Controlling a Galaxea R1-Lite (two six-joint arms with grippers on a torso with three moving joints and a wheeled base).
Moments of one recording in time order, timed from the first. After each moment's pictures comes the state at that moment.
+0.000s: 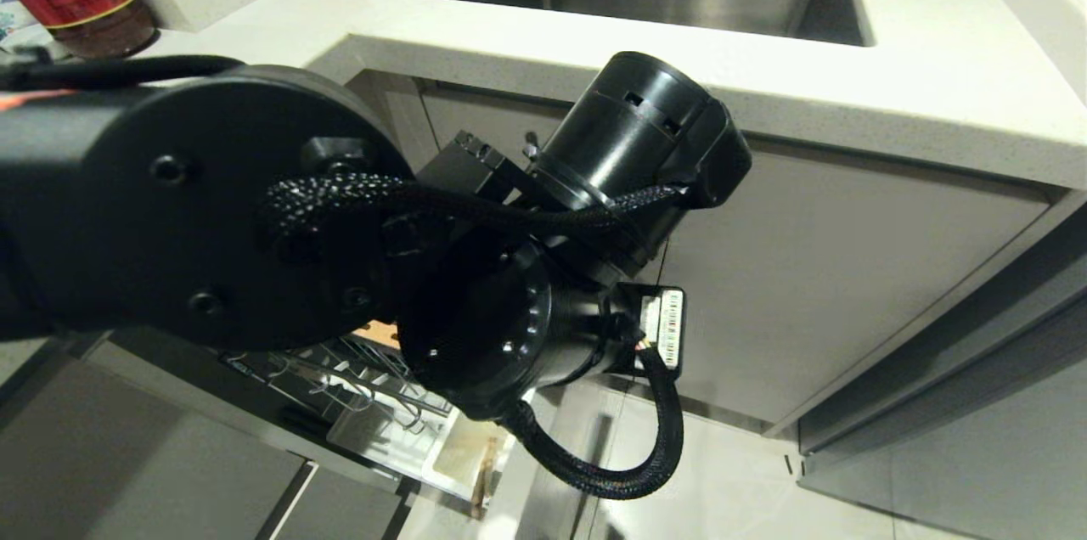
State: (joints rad) left arm -1.09 1.84 -1.67 0.62 0.52 -0.54; right arm 0.00 0.00 0.00 -0.08 0.00 0.02
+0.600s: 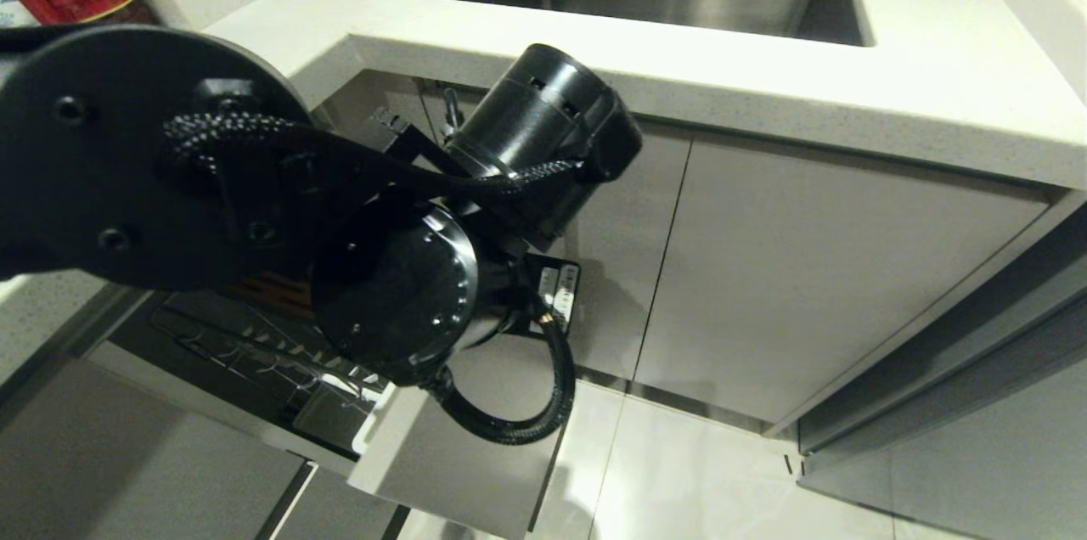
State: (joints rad) left arm -0.99 1.78 -1.64 0.72 0.76 -0.43; right arm 0.00 0.00 0.00 -0.08 0.00 0.02
